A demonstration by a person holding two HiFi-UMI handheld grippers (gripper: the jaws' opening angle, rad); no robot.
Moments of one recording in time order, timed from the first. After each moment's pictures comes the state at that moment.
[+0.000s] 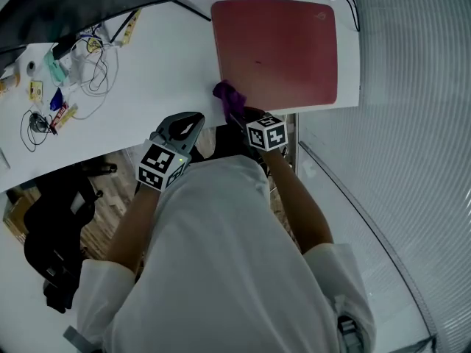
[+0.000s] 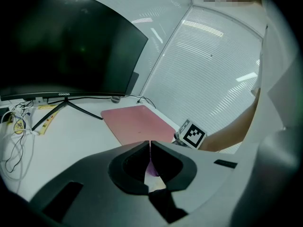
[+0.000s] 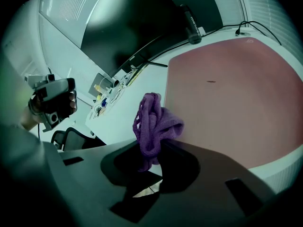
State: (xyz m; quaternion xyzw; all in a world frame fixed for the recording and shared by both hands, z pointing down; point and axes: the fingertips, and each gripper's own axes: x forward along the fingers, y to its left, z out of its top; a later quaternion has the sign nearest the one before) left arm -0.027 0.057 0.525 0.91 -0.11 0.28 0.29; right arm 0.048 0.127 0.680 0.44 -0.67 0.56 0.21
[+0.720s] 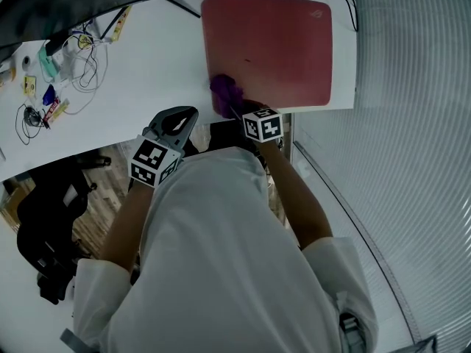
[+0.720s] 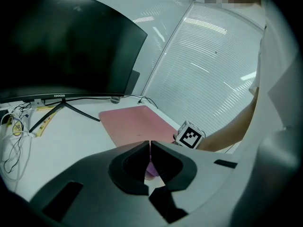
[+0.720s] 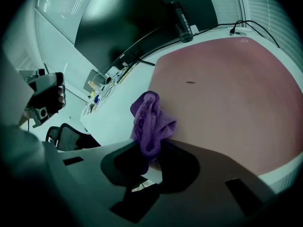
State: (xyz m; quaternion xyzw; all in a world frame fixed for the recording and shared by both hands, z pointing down) left arm 0.003 0.057 0.529 0.90 -0.13 0.29 0.29; right arm 0.093 0.128 0.706 0.45 -0.66 0.55 0.24
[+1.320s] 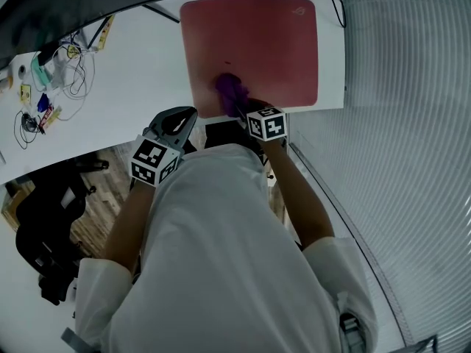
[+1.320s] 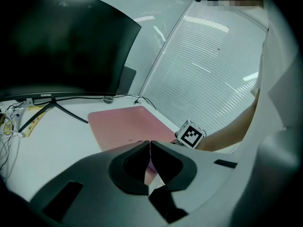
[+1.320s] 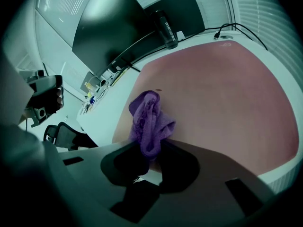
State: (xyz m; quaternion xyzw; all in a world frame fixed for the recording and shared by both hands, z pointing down) left arm 0.061 0.070 0.532 0.90 -0.14 0.29 0.29; right arm 0.170 0.142 0.708 0.46 -0.66 0.54 0.25
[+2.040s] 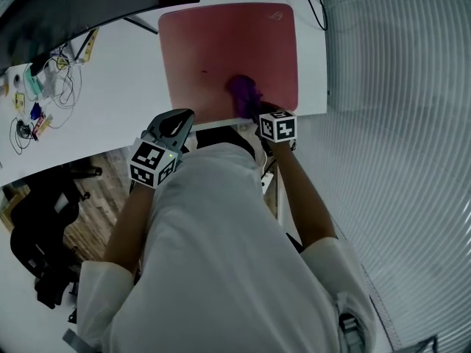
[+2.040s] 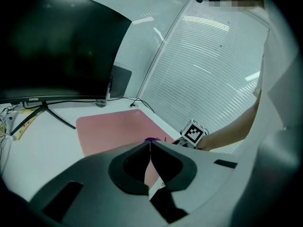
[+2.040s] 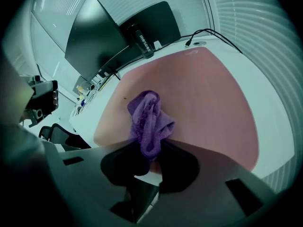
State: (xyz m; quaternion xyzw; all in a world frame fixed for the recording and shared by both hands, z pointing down) left arm 0.127 0.076 0.528 0.90 -0.15 0.28 0.29; right arm 0.288 0.163 0.709 0.49 -0.63 0.54 0.25
